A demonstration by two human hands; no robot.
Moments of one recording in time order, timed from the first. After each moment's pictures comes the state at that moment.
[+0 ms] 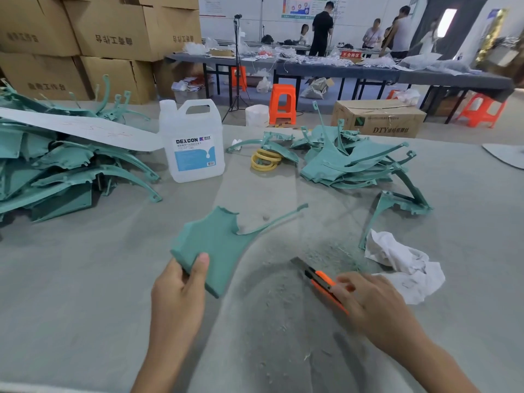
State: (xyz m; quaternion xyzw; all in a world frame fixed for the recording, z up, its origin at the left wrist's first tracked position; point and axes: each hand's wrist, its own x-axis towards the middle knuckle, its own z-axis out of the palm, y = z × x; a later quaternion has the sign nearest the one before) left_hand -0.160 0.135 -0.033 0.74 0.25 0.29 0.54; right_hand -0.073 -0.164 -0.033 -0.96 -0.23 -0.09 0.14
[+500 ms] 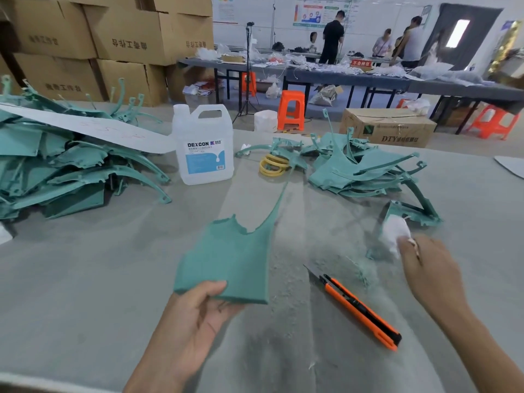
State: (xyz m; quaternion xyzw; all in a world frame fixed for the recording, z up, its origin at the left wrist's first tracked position) left_hand -0.175 0.119 -0.009 0.35 0.16 0.09 0.92; right_hand 0.000 -0.205 -0.008 -0.94 -0.03 -0.18 0.28
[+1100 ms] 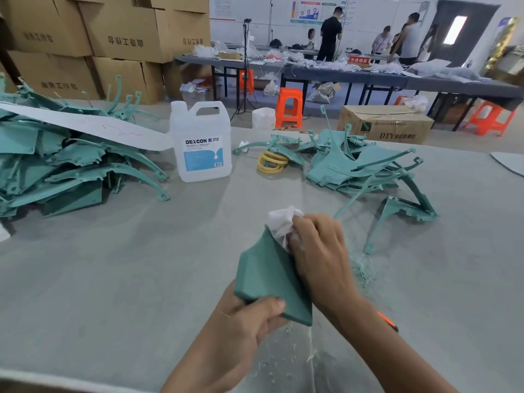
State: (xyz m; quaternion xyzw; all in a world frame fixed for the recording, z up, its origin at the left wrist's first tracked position) left_hand -0.183 0.065 0.008 0.48 0.03 0.00 0.88; right_hand -0.060 -0.056 0.004 -0.83 -0.32 -0.35 0.29
